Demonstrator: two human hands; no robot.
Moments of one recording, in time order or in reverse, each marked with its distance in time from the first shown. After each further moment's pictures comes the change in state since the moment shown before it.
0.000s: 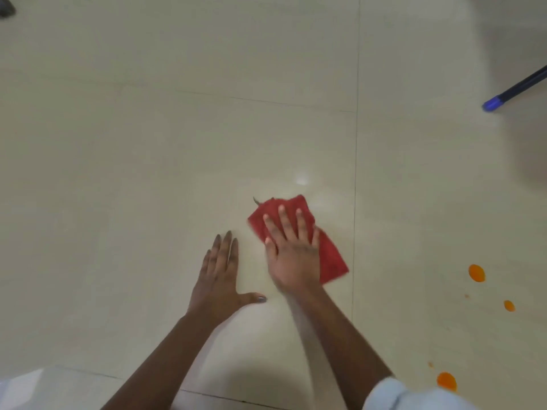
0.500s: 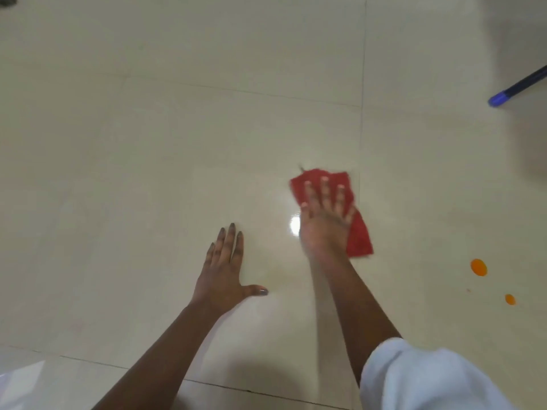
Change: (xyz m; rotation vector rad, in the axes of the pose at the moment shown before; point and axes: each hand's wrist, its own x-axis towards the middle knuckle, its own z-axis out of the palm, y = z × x) left_hand -0.009 -0.019 -0.008 0.004 -0.035 -0.042; right_hand 0.047 0.032 -0.002 0.011 0.024 0.252
